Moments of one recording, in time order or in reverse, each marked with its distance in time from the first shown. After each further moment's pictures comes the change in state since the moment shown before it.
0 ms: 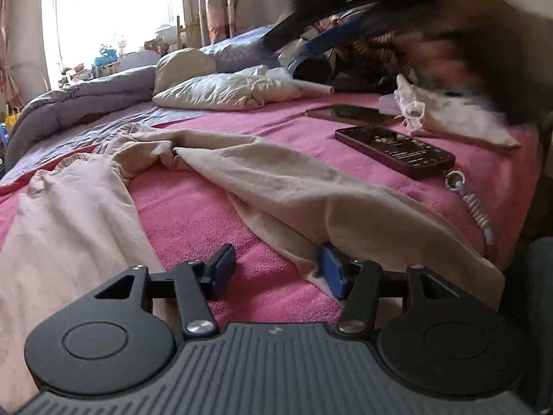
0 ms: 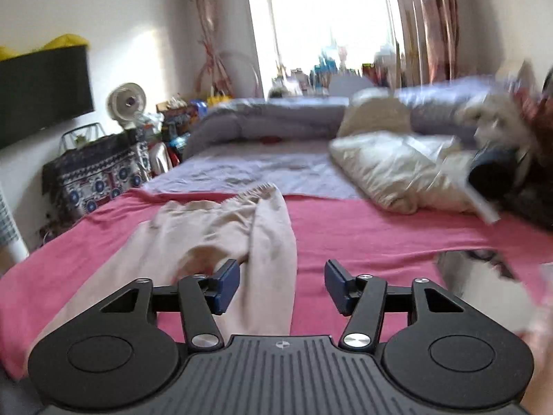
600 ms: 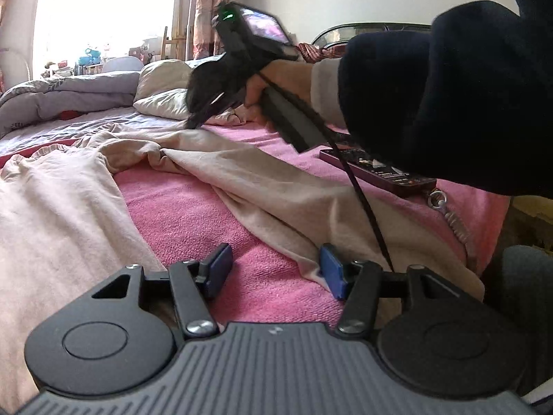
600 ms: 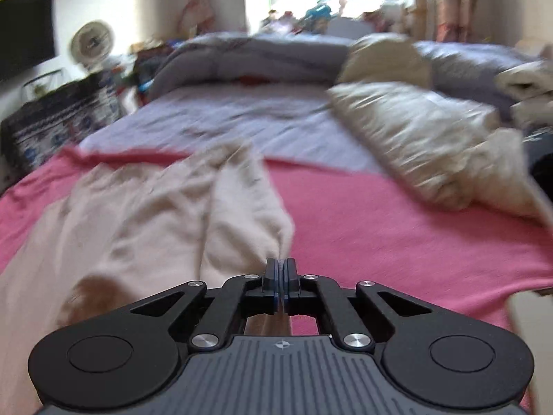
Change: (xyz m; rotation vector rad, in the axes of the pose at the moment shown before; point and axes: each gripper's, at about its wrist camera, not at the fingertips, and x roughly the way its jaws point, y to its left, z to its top) left arm 0.000 0.022 -0.012 -0.066 -0.085 -0.121; right arm 0.156 -0.007 0.022 -0.082 0.129 -0.179
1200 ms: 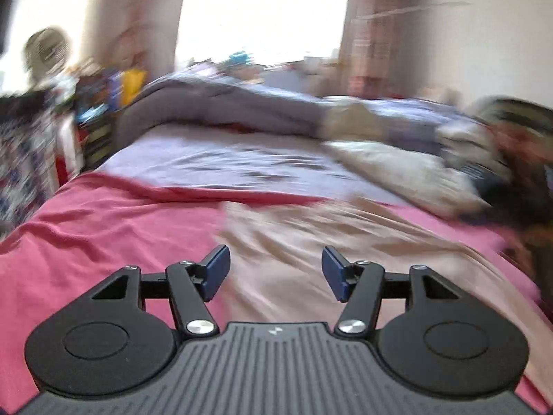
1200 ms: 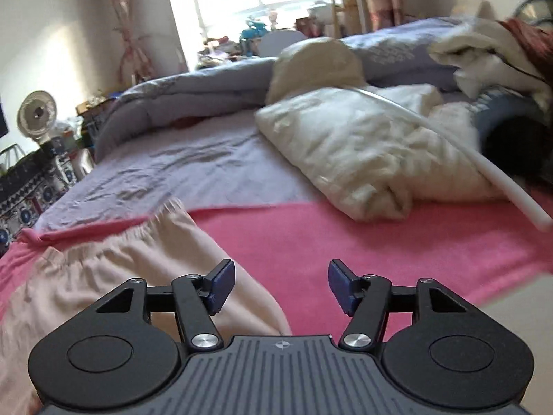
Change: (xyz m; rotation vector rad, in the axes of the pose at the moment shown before) left arm -0.005 0.290 0.097 -0.359 -0.073 0.455; right arm 0.038 -0.062 0.031 0.219 -0.071 0.017
